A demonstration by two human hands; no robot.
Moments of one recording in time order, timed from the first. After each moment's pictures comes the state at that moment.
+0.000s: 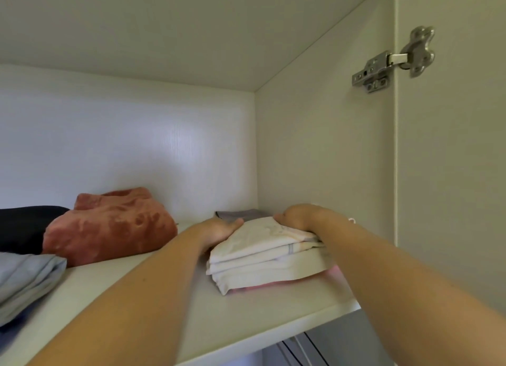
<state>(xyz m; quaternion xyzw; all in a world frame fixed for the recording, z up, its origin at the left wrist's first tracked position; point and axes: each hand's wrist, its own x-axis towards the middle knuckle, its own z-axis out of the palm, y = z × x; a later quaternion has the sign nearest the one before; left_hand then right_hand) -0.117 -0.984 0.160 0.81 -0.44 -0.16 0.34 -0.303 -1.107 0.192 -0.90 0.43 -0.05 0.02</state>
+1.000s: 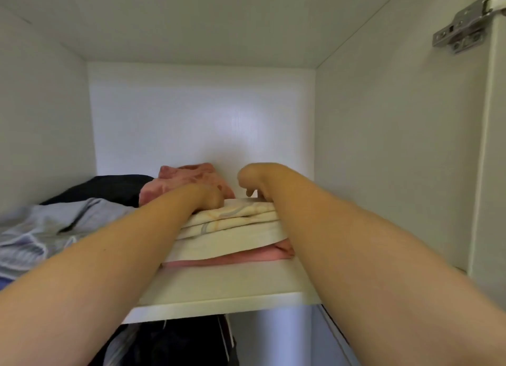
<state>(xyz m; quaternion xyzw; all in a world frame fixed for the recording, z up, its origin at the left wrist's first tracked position) -0.109 -0.855 0.207 0.93 -0.36 0.06 0.05 -0.200 -0.955 0.234 -0.92 0.27 -0.09 0.26</state>
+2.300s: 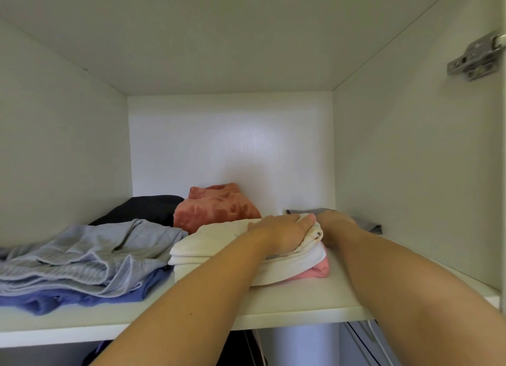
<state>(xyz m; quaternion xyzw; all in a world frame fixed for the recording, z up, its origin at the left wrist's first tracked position) -0.174 -0.881 0.169 0.83 -0.51 -0.01 0.21 -0.202 -1.083 0.150 -0.92 0.37 -0.08 -0.07</state>
